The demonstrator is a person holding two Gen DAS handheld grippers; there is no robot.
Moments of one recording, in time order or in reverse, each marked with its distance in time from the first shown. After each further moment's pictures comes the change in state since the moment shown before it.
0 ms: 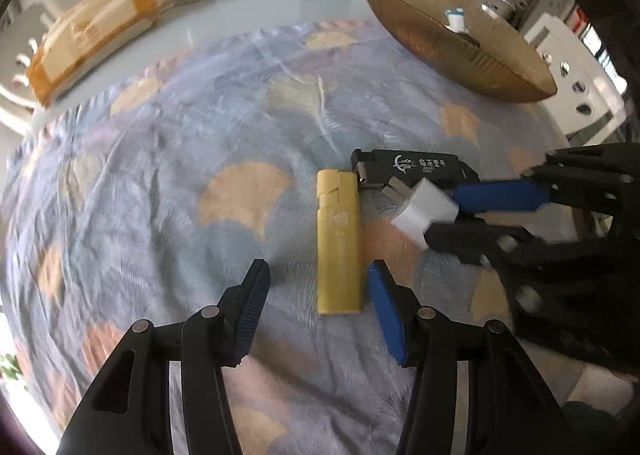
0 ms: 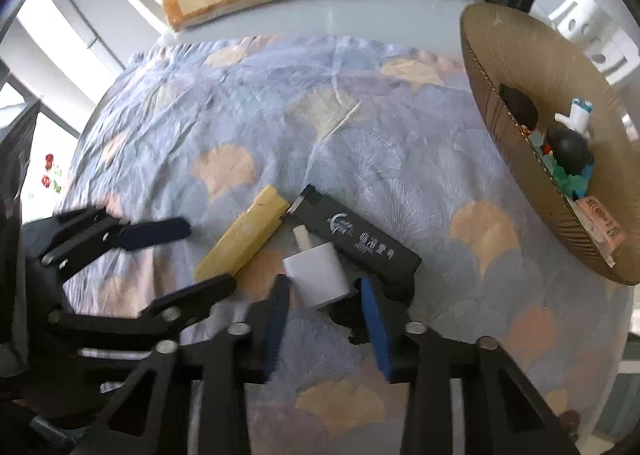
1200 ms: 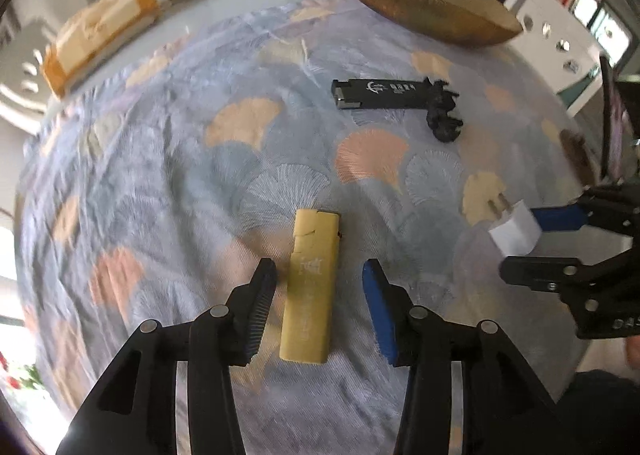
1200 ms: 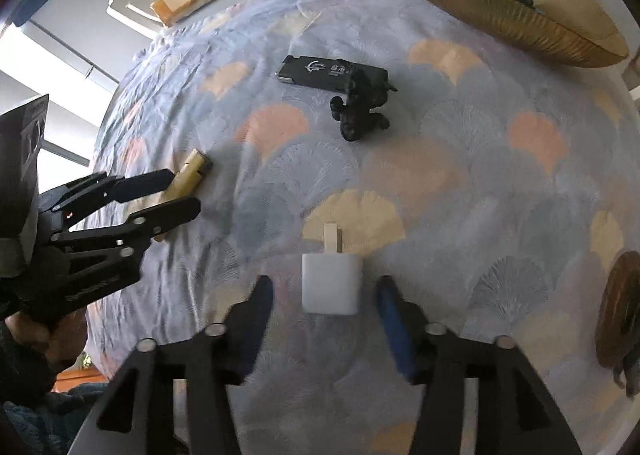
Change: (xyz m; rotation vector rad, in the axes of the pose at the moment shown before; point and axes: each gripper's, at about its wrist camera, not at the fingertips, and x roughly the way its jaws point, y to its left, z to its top) left arm -0.021 -0.018 -0.060 0.090 0.006 0.054; right arm -0.010 -0.022 -0.114 0.208 0.017 0.068
